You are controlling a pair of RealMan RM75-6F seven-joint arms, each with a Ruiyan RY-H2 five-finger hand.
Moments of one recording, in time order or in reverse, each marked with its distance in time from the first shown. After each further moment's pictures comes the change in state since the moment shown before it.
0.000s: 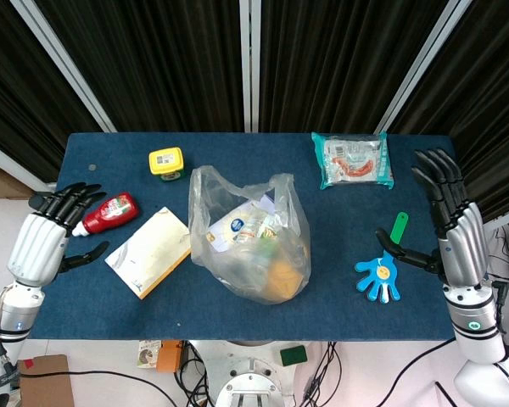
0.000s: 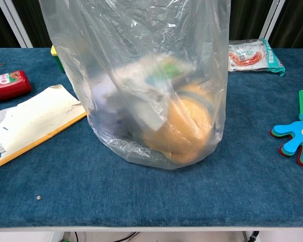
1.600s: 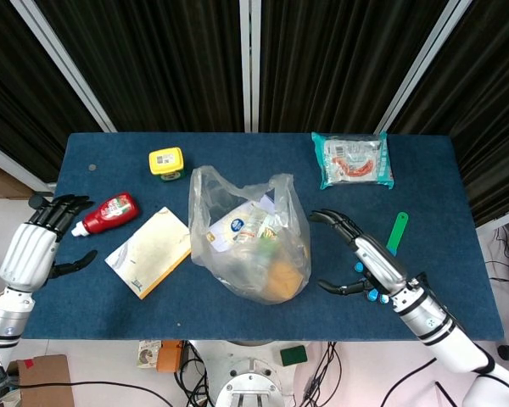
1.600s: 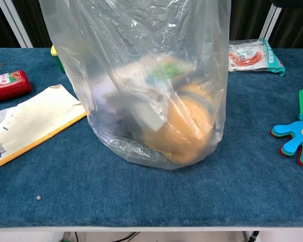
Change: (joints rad) left arm 0.028 0.005 0.070 0.054 -0.060 0.013 -0.033; right arm 0.115 0.110 -0.189 -0.195 0.128 -0.508 0.364
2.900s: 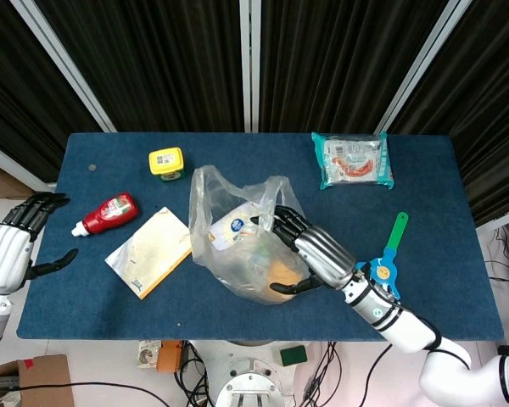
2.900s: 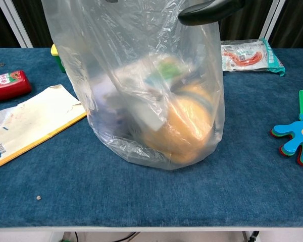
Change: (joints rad) left arm 0.036 0.042 -0.005 0.029 -0.016 0.042 -0.094; right arm 0.166 -0.168 0.100 -0.002 0.104 -0.108 -0.329
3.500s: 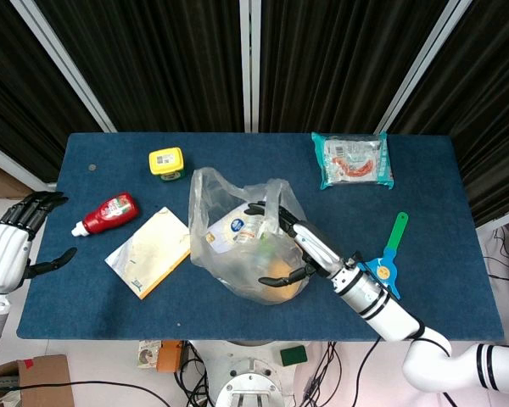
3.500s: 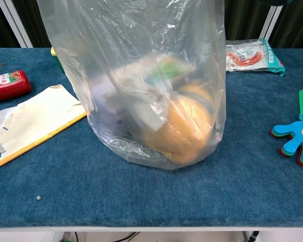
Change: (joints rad) left arm 0.001 0.008 -0.005 -0.008 -0.005 -0.003 0.011; right arm 0.032 -0.099 0.021 0.090 0.052 -0.025 0.370
